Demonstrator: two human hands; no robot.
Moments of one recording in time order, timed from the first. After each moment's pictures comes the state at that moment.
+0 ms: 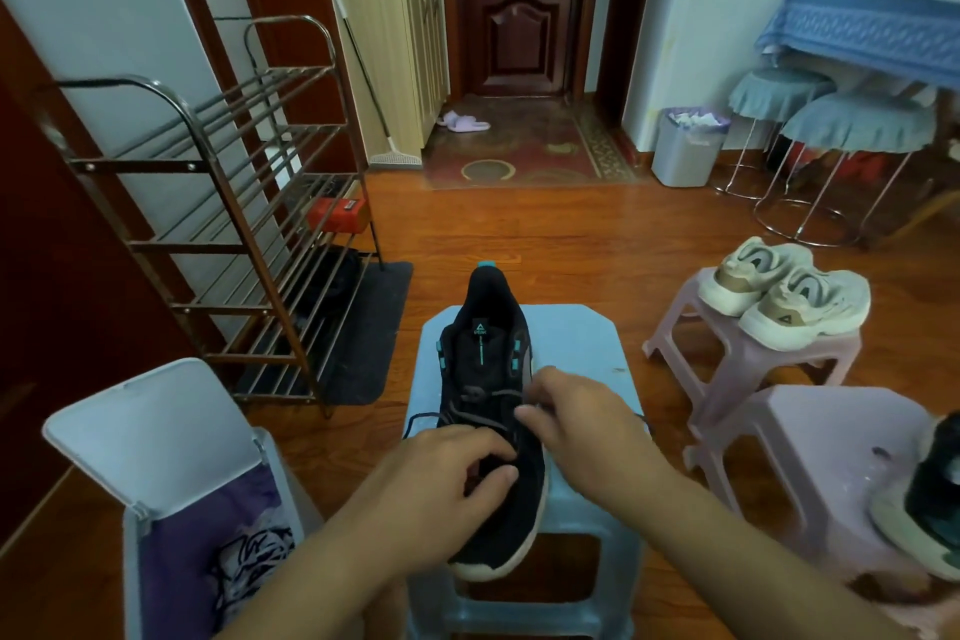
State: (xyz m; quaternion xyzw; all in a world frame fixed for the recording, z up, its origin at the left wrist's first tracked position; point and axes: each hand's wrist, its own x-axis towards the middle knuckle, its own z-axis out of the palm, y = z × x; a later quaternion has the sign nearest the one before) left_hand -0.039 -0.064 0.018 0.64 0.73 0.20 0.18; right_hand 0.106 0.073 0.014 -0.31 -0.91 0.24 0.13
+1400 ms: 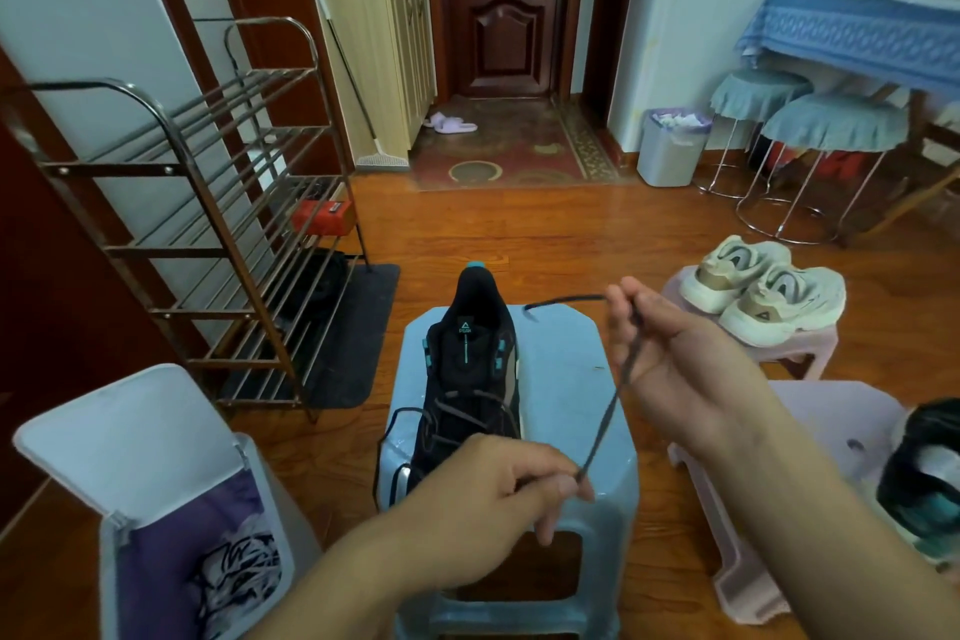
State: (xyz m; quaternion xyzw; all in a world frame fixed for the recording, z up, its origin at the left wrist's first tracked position) left_hand 0.011 -0.049 0.053 0.61 0.62 0.30 0.40; right_hand 0.151 0.116 0.079 -0.26 -0.22 0.85 0.40
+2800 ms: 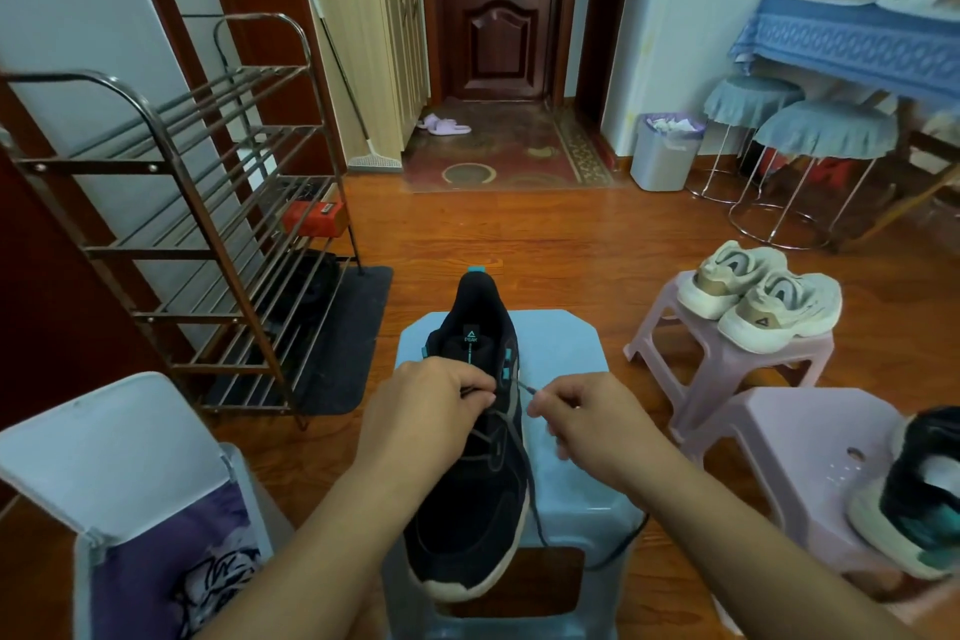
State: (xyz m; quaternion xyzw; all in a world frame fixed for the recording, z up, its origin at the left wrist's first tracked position) left_hand -0.042 -0.003 0.031 0.48 0.83 0.24 0.10; right_hand 0.117 0.095 0.019 -0.44 -0.75 0.47 0.15
